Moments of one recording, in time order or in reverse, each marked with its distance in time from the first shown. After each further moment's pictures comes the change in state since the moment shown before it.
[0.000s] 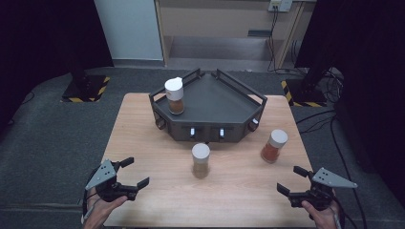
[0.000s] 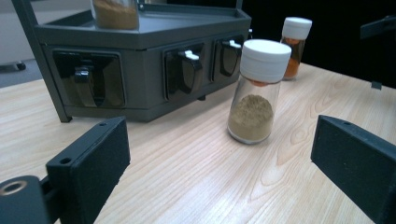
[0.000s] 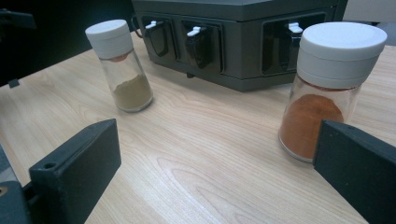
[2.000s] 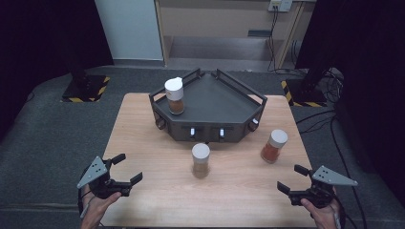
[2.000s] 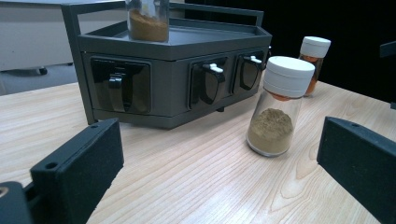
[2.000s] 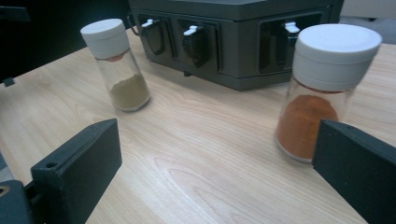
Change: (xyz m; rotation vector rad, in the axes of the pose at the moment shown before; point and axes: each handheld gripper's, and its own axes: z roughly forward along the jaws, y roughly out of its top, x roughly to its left) left arm 0.007 -0.009 -0.008 -0.048 0.060 -0.034; right arm 0.000 0.010 0.001 0.021 -0.007 0.004
